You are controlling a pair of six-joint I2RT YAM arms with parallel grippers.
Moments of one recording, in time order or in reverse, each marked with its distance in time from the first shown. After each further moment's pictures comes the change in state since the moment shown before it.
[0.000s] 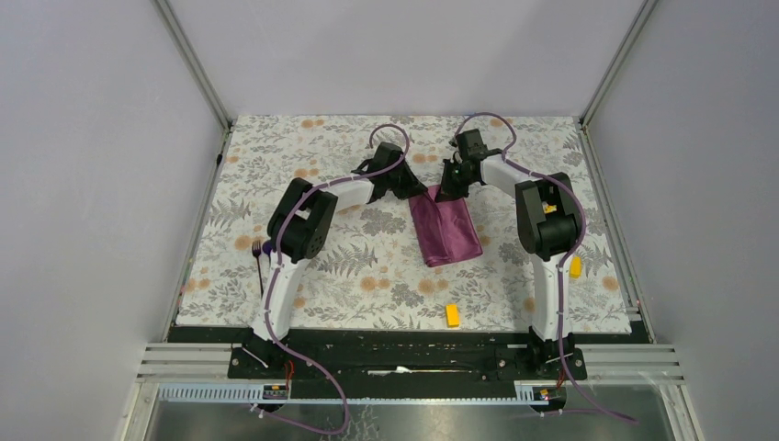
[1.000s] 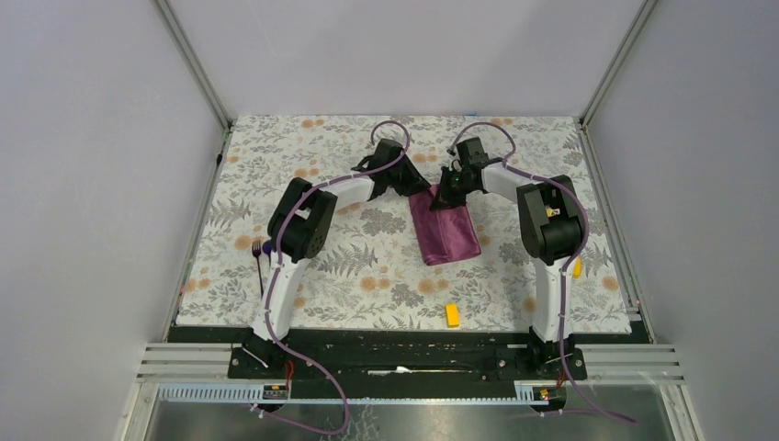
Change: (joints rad) left arm 0.002 0.011 0.034 -0.017 0.023 -0.002; right arm 0.008 -0.051 -0.123 0.068 -0.109 0.033
